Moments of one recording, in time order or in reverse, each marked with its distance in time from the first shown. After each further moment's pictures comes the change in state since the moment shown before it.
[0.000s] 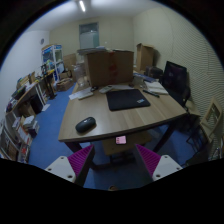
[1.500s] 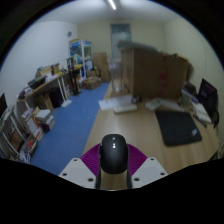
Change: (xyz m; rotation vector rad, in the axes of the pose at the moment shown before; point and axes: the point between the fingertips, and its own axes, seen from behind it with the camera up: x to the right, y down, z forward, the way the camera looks) arm -0.190 -0.089 0.189 0.048 -0.241 -0.193
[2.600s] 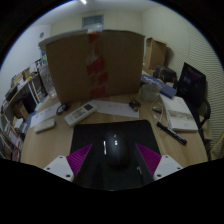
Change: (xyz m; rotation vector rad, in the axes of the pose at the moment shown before) arm 0.327 -0.048 0.106 -0.107 0.190 0.125
